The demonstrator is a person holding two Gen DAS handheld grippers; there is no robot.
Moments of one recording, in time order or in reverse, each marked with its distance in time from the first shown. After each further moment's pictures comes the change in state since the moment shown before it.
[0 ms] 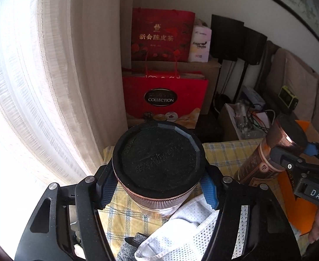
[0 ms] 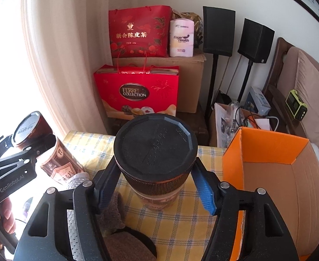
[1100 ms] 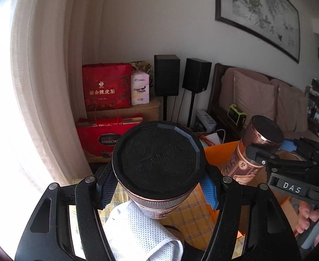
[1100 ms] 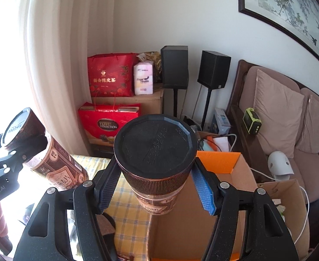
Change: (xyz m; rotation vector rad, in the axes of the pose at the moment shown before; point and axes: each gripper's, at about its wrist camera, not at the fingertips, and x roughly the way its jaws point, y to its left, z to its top) left arm -0.152 -0.121 0.036 0.132 -0.188 -0.206; right arm -0.170 -0.085 0.003 0.046 -0.162 -0.123
